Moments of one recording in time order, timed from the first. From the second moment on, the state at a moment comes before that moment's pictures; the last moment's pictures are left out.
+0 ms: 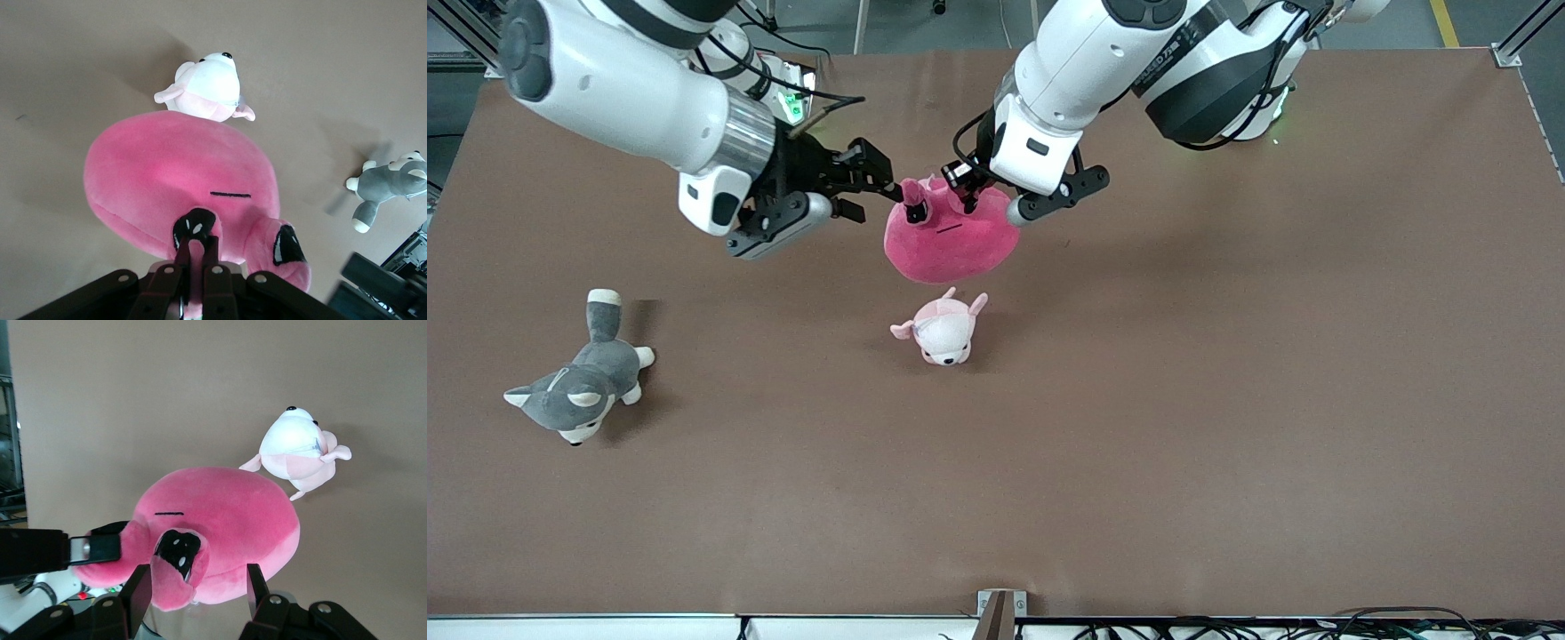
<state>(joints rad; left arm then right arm) -0.35 0.35 -0.53 -1.37 -0.21 1.94 -1.34 0.45 0.09 0.01 -1.62 0.56 1.78 0.18</state>
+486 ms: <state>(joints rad) -0.35 0.35 -0.53 -1.36 -0.21 1.94 -1.34 0.50 0.10 0.01 -1.62 0.55 1.79 0.21</state>
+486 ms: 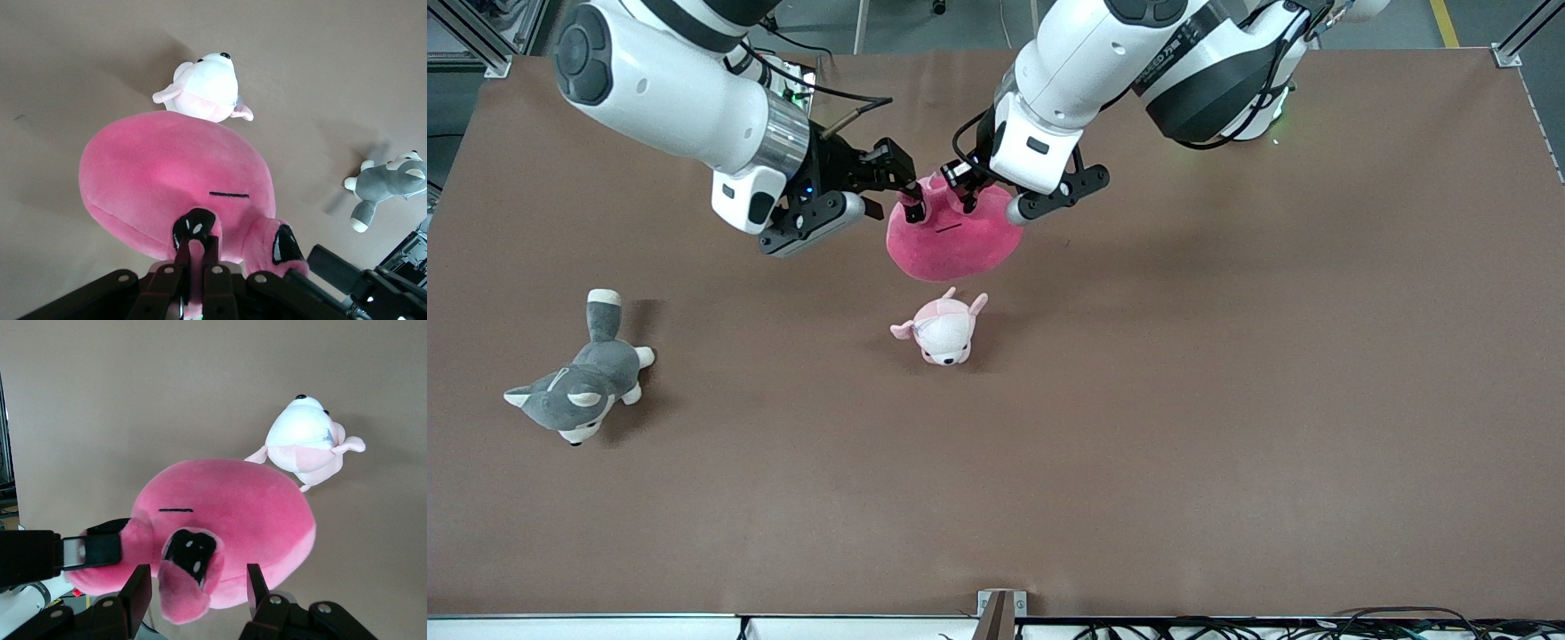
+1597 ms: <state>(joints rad) -0.35 0.35 -0.53 -1.36 -0.21 1.94 -1.34 0.52 0.12 0.00 -1.62 0.48 1.79 0.21</state>
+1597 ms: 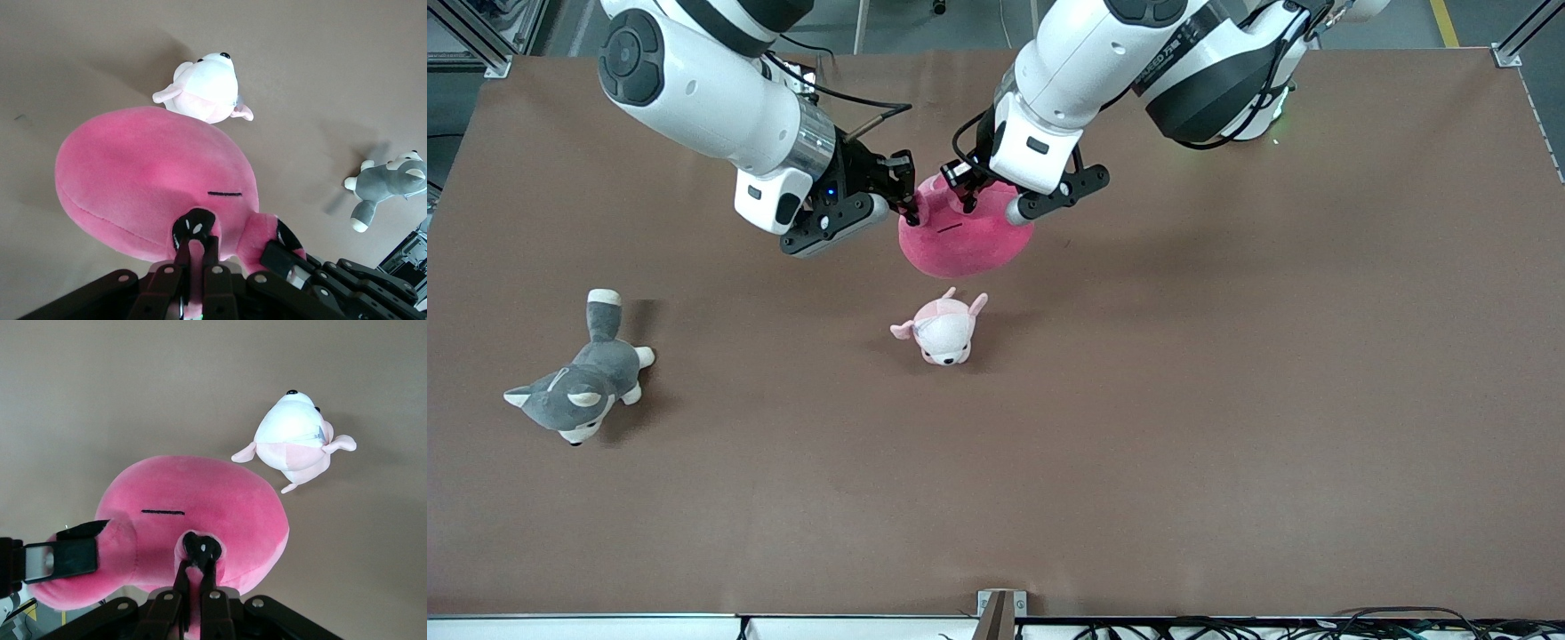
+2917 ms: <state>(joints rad) -0.04 0.18 -0.52 -1.34 -0.18 1.72 -0.94 0.06 0.25 -0.03 -1.57 0.47 1.64 -0.09</state>
